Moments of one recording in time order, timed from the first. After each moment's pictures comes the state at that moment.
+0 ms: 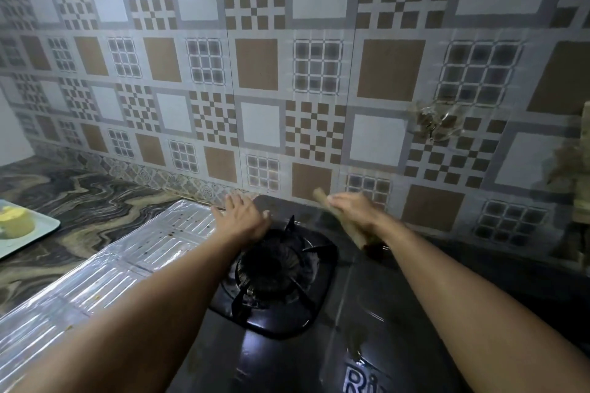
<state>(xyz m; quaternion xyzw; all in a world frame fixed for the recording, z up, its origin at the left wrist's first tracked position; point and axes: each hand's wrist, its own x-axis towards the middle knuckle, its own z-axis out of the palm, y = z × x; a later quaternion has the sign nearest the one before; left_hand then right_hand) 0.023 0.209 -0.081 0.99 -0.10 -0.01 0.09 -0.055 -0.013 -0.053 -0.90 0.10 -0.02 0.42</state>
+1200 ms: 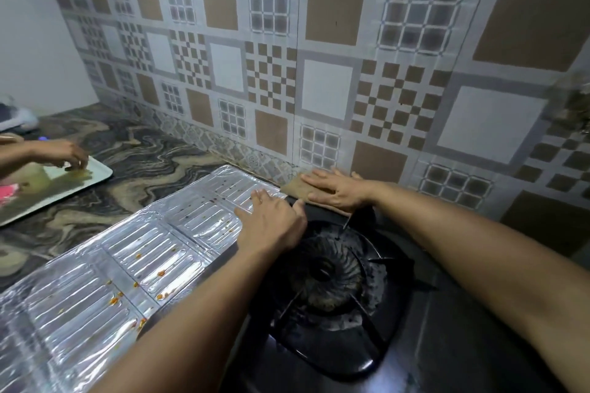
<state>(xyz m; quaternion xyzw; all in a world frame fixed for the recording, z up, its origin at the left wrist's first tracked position) 0.022 0.236 -0.107 0.99 -0.01 -0.01 0.16 0.107 0.053 -0.099 -0.97 -0.19 0.16 0.05</state>
